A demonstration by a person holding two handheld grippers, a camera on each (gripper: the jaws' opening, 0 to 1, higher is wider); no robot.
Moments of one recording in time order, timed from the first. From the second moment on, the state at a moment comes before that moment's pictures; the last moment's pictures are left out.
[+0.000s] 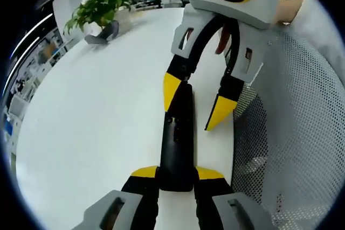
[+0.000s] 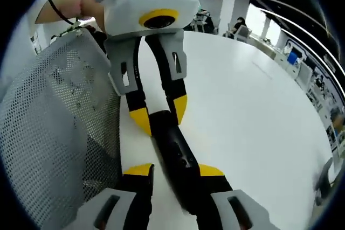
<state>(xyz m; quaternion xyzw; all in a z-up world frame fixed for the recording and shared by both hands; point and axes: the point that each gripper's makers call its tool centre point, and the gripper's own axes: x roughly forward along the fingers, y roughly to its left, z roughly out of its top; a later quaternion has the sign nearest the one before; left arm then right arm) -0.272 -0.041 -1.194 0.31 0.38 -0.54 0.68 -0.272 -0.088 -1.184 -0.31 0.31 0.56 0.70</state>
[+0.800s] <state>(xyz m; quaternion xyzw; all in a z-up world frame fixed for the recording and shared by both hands) -0.271 -0.037 -1.193 0.28 0.39 -0.52 0.71 -0.264 -0.099 -1.193 -0.34 0.27 0.61 0.66</state>
